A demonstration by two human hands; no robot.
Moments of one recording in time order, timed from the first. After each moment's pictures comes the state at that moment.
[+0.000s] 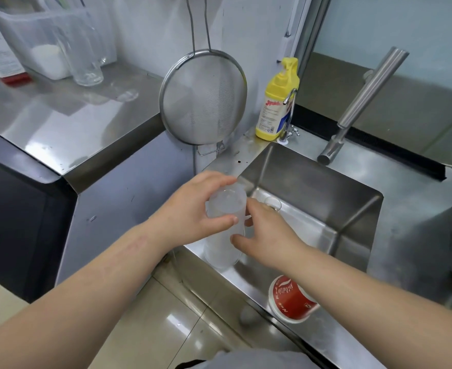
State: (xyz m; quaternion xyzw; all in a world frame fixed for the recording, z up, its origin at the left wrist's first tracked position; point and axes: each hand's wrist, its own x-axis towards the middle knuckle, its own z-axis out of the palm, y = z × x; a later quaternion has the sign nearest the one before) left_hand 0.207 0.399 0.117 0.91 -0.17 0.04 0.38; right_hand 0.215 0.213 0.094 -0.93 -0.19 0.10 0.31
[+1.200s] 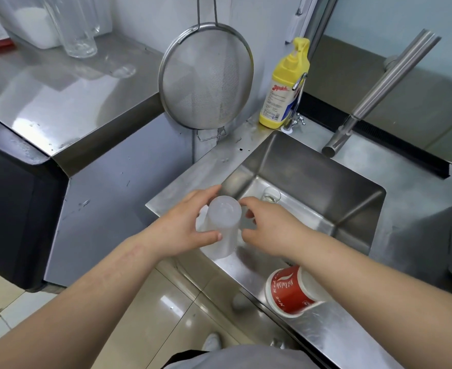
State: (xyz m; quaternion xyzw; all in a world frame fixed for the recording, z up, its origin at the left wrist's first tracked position) left_hand 0.204 0.419 0.037 0.90 -0.11 -0.09 0.42; right_hand 0.231 0.212 0.093 -0.95 -0.16 0.22 0.18
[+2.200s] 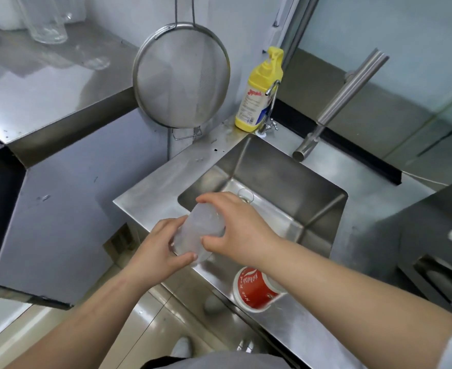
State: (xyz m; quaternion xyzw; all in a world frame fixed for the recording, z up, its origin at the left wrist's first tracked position) left_hand 0.165 0.385 -0.023 0.86 0.01 -0.03 0.50; right_hand 0.209 0.209 0.106 -0.92 -0.27 0.12 0.26
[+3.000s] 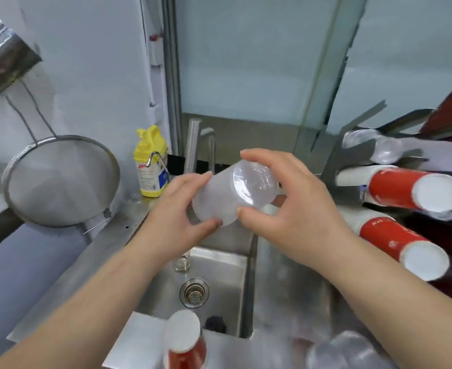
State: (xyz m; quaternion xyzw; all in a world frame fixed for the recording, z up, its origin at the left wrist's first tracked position) left_hand 0.247 0.198 0.198 0.85 -0.31 0.13 0.42; right_hand 0.150 0.016 0.276 -0.90 -0.11 -0.24 0.35
